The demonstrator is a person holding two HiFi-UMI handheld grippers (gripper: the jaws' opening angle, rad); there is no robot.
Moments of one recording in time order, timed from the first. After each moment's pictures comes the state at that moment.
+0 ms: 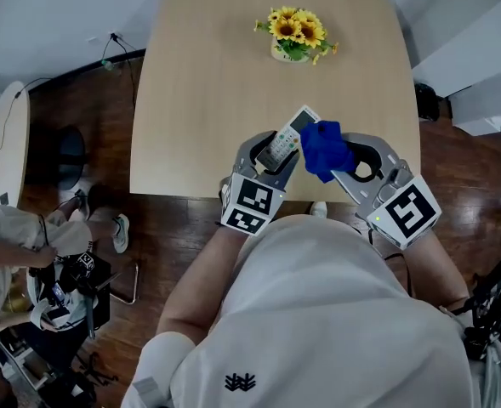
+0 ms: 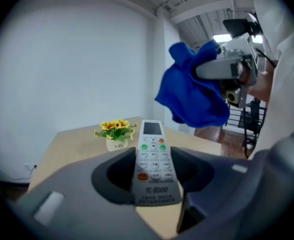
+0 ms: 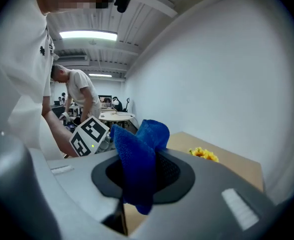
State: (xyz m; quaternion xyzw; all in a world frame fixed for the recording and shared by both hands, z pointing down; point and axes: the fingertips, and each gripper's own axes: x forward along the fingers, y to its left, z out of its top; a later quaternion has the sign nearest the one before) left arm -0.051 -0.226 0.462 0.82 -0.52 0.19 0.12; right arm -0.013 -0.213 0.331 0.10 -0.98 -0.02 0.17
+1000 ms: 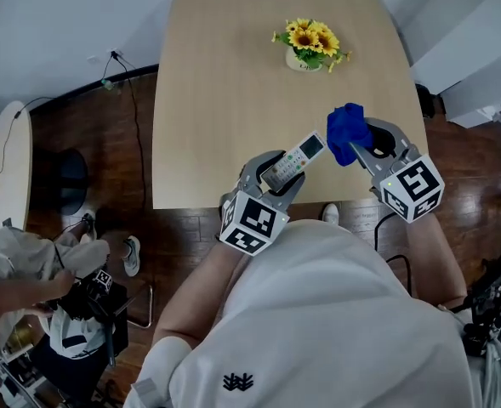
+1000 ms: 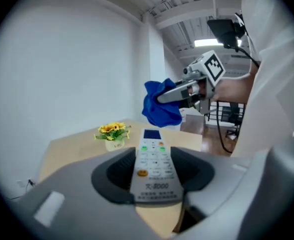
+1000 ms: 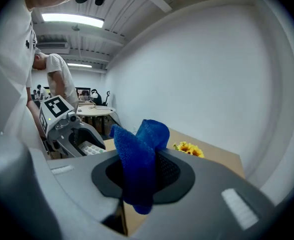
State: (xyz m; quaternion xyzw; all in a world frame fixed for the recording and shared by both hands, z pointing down) left arm -0.104 -0.163 0.440 0.87 -0.44 0.20 0.08; right arm -0.041 -0.241 0.357 0.23 -0.95 -0.01 0.21
